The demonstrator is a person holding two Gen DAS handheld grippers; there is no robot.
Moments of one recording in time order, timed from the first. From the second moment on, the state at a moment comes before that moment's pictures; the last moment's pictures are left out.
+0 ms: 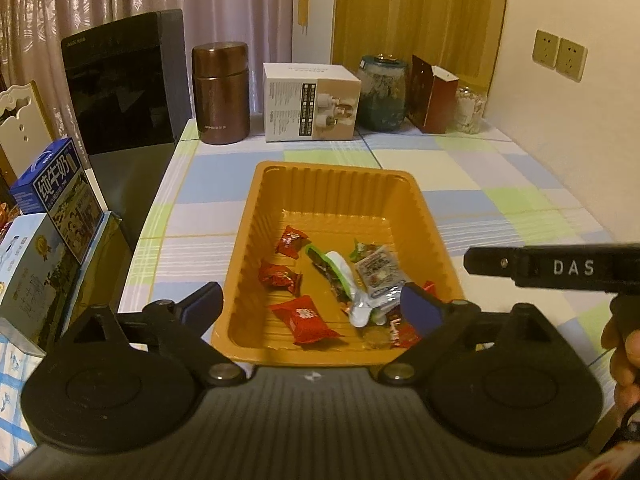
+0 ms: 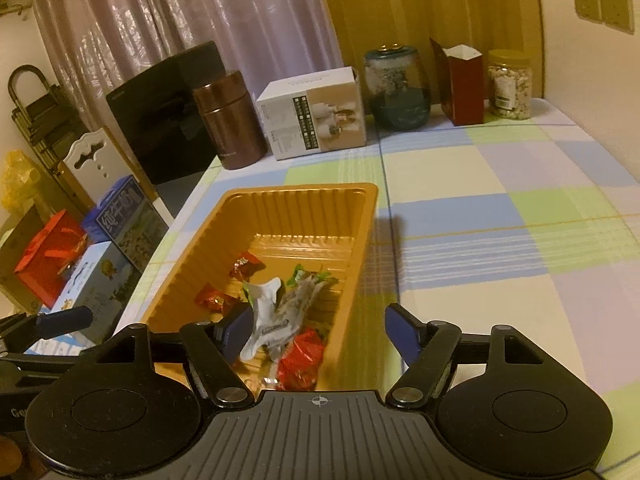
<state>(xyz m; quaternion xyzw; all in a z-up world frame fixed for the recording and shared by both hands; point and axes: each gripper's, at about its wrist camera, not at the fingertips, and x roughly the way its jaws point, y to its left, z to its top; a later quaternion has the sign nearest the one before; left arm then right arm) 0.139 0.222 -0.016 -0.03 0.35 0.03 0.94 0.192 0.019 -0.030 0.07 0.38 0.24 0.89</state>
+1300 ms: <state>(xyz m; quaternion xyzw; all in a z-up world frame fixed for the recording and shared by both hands) 0.007 0.117 0.023 -0.06 0.36 0.04 0.93 0.044 -0.104 0.014 0.02 0.36 0.17 0.92</state>
